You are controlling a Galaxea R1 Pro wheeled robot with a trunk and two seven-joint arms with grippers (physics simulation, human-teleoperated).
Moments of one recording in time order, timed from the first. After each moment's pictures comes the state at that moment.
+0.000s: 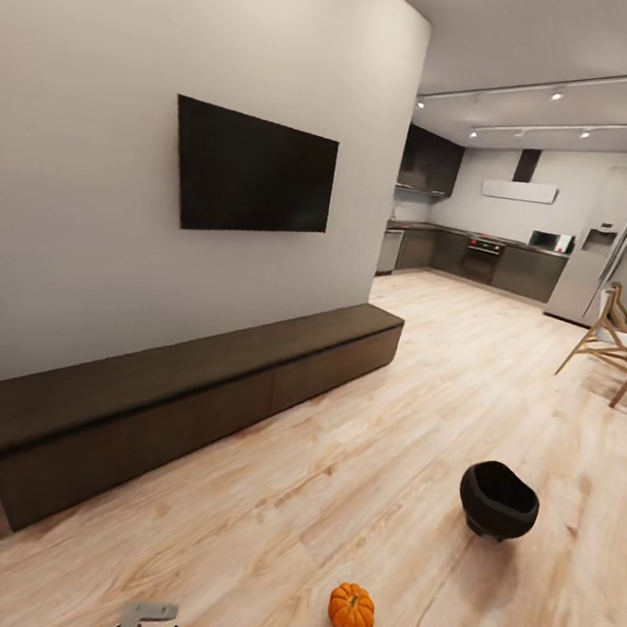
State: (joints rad) left arm -0.47 -0.03 -1.15 -0.03 1.23 -0.28 0.02; right arm -0.41 0.00 -0.08 0.03 0.04 -0.56 -0.20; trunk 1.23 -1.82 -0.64
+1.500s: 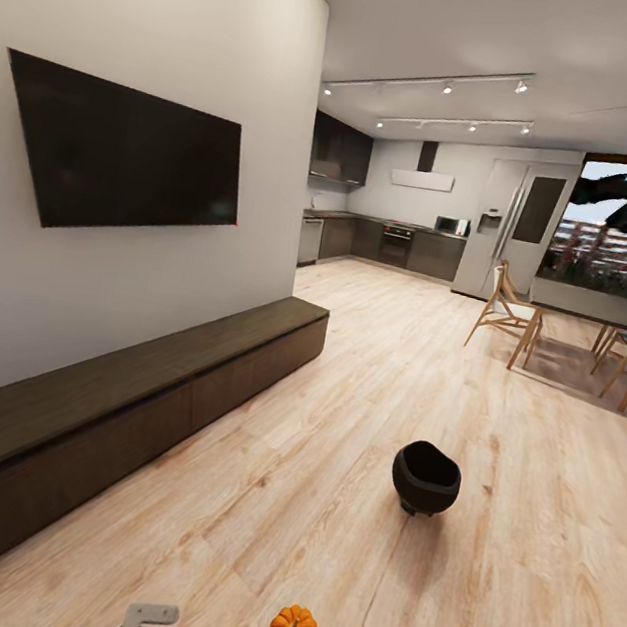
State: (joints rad) left arm -0.47 -0.03 -1.15 -0.03 1.20 -0.27 0.02; right arm -0.41 -0.01 -0.08 0.03 -0.02 -0.56 -0.21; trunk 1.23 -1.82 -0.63
